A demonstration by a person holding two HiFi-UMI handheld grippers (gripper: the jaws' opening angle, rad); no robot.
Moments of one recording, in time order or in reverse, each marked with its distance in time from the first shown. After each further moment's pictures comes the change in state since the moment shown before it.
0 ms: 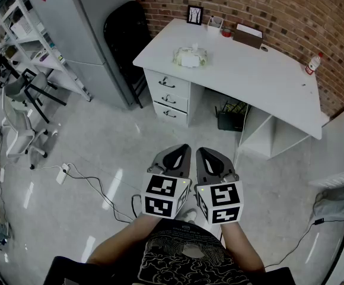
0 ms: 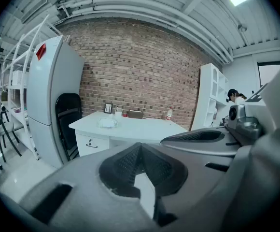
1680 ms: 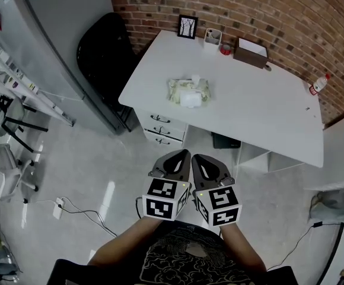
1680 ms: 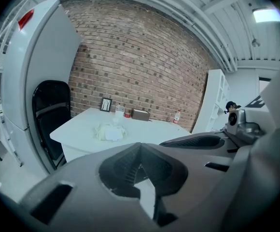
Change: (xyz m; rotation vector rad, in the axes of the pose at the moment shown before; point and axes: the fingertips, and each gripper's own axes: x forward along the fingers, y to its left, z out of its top) left arm 0.188 0.160 0.078 -0.059 0.074 -0.145; right arm 0.235 -0.066 0.074 0.056 0.089 -0.044
